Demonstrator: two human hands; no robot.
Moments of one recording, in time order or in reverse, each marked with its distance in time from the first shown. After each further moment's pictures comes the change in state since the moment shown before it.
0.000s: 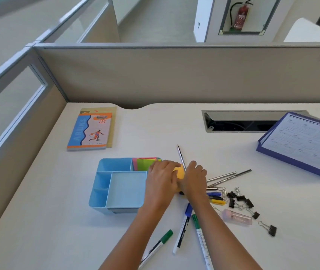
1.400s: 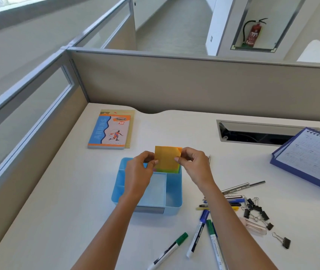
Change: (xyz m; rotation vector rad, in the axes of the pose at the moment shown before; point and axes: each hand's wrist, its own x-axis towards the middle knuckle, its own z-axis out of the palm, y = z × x) left_hand 0.015 -0.074 -0.076 -0.354 0.069 -0.406; right_hand -0.012 -0.064 -0.055 0.813 -0.016 -0.357
